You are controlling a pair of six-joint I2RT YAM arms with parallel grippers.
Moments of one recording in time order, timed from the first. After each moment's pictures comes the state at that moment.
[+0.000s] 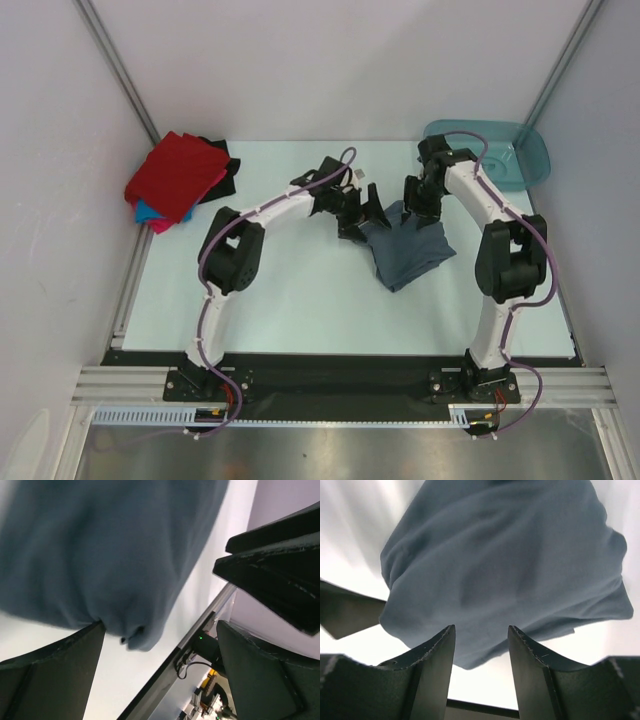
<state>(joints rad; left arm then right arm) -0.59 2.23 1.78 -0.45 0.67 -0.76 0.21 1.95 1.70 -1.00 -0.13 0.38</state>
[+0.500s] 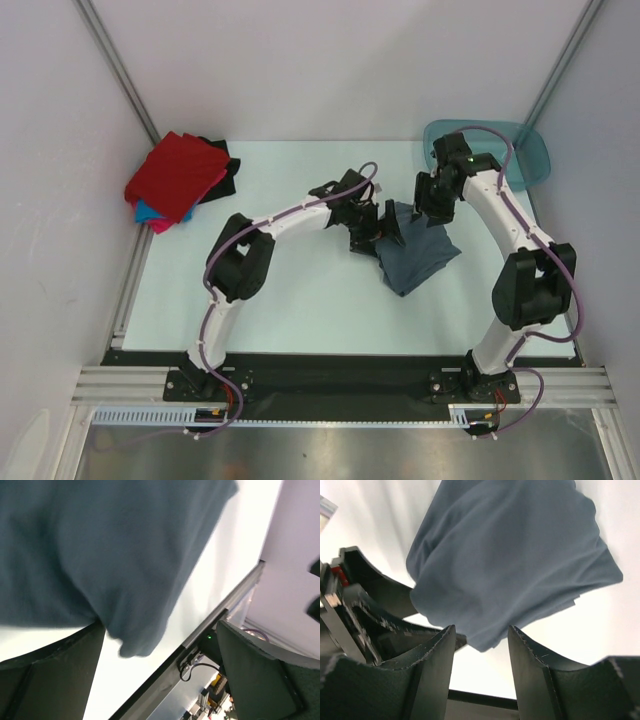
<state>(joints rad) -0.72 2.23 1.78 -0.46 0.58 -0.80 0.20 1.74 1.60 -1.00 -0.11 0.36</state>
